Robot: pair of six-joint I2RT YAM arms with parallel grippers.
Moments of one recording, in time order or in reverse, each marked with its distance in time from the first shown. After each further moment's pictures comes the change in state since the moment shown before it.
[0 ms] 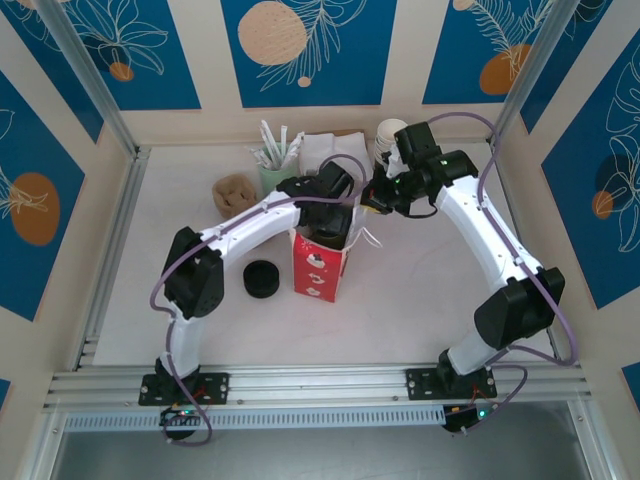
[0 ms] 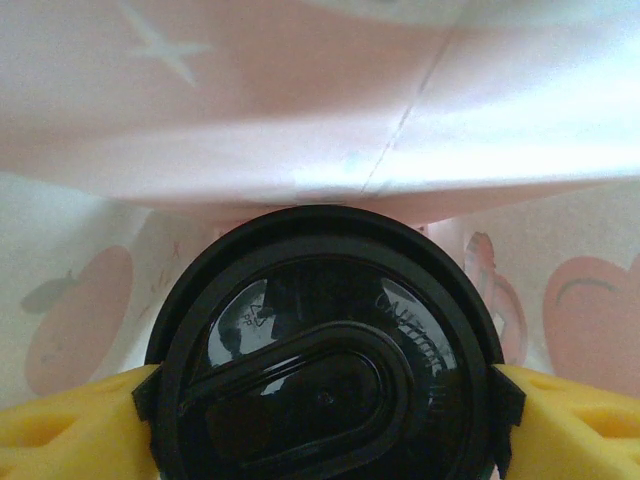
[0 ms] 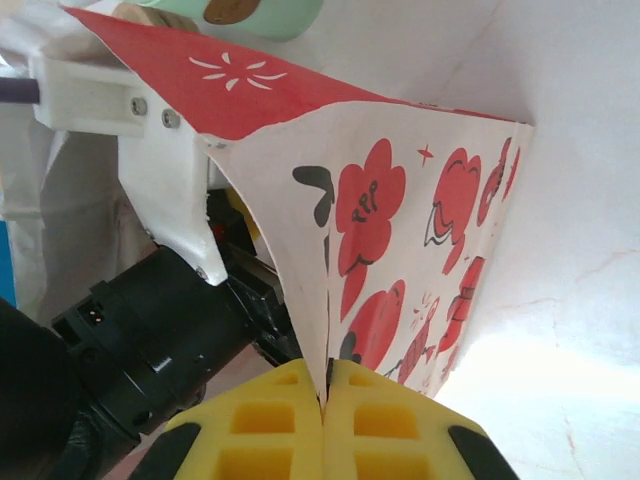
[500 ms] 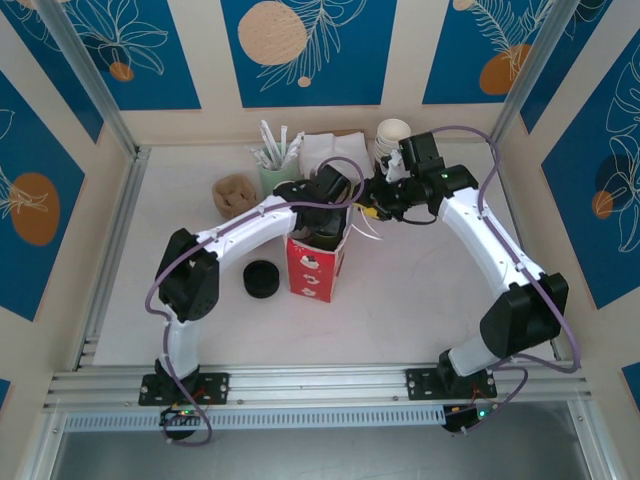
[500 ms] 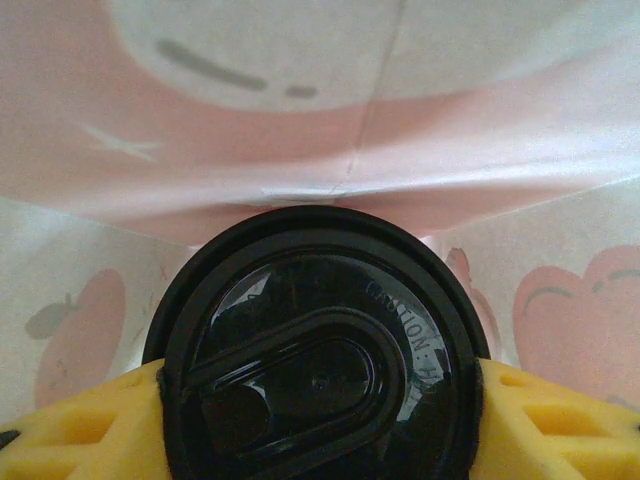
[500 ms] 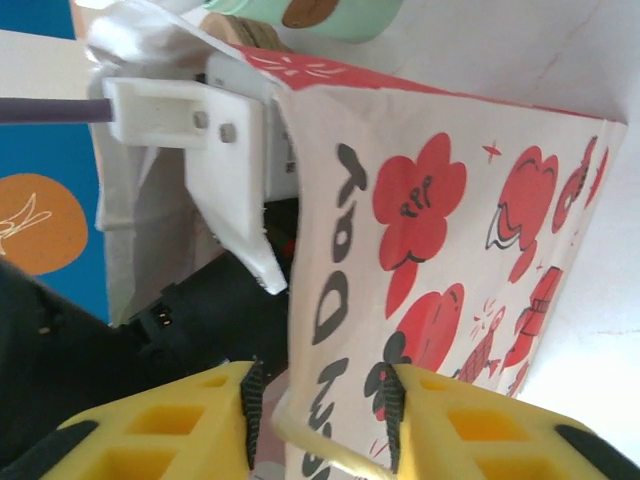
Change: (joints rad) left arm 0.000 -0.043 -0.100 0.108 -0.019 0.027; right arm -0.023 -0.052 -0.167 0.223 -0.149 0.105
